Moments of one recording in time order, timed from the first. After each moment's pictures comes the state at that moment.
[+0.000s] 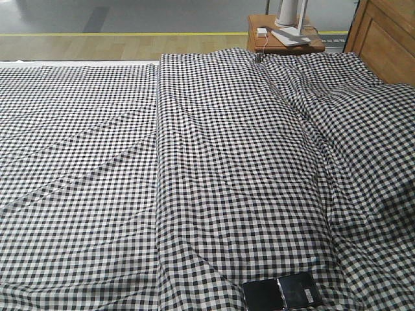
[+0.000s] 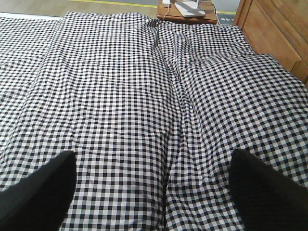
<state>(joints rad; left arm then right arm) 0.01 -0.02 0.03 -0.13 0.28 0.14 -0.05 0.67 -0.72 0.05 0.58 -0.13</state>
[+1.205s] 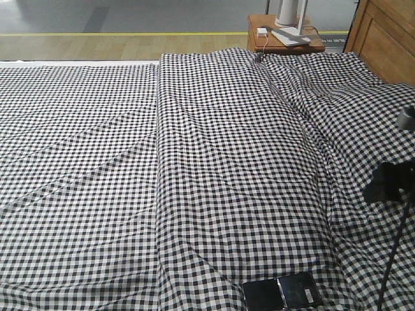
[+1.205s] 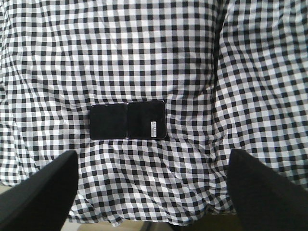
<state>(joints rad) 0.01 -0.02 0.03 -0.13 0.28 0.14 -0.27 1.48 -1.01 0.35 0.92 -0.41</state>
